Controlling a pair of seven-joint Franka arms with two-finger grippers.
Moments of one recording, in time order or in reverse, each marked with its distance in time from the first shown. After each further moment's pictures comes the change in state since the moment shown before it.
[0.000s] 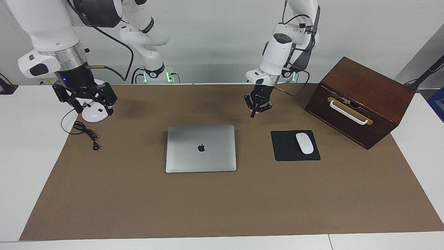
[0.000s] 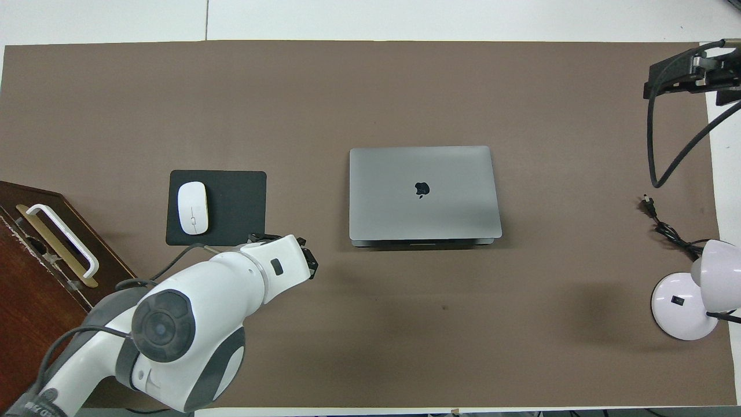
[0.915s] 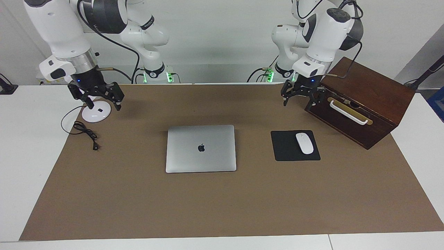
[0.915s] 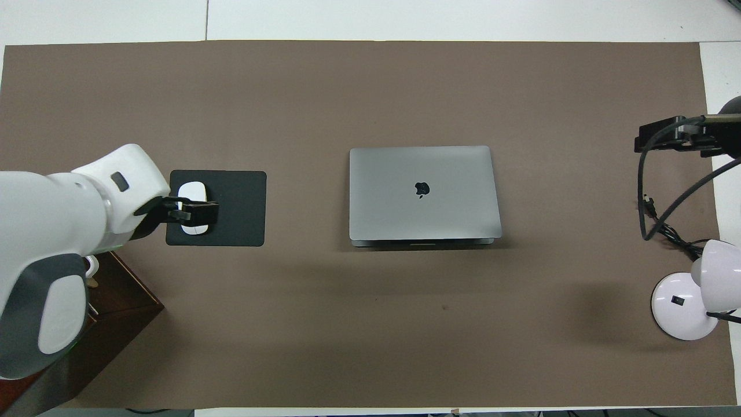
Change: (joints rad) left arm 0.323 -0.014 0.005 0.309 0.029 -0.425 0.006; right arm -0.044 -0.190 -0.010 -0.363 0.023 0.165 -0.124
